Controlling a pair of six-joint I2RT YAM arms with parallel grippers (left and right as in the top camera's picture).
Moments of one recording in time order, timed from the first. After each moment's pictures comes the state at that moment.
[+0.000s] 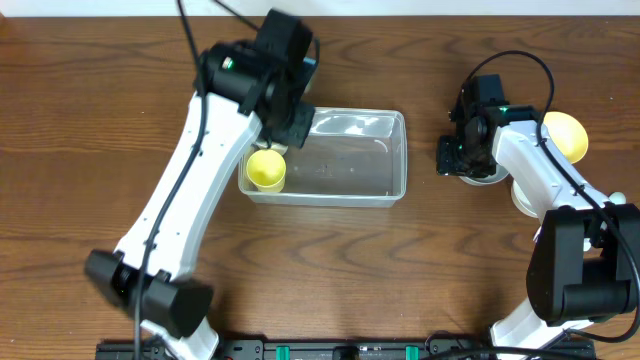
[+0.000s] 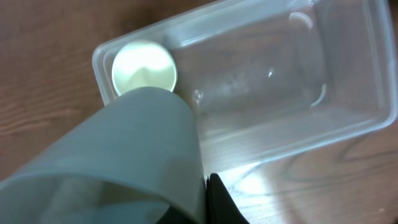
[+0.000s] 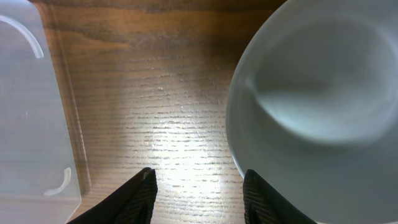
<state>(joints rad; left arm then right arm) -0.44 1.85 2.04 -1.47 -0.02 -0.07 0.09 1.81 1.25 -0.85 -0.07 0.20</state>
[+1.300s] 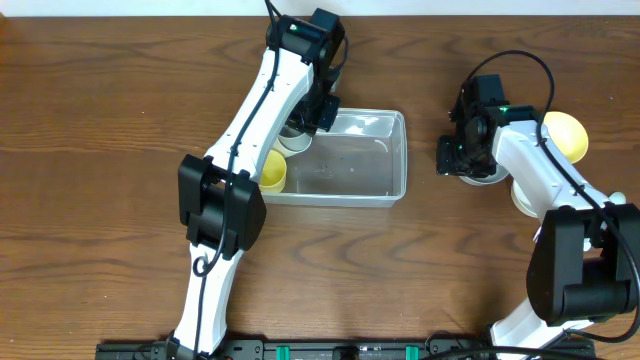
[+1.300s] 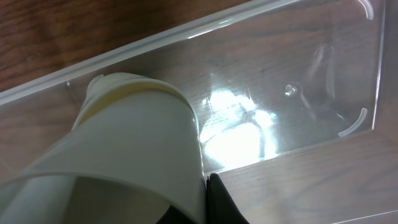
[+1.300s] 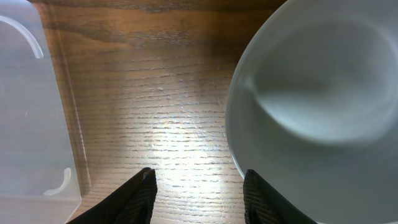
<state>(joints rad) -0.43 2.31 2.29 -1.55 0.04 -0.07 0.09 1.81 1.25 -0.85 -0.07 0.20</state>
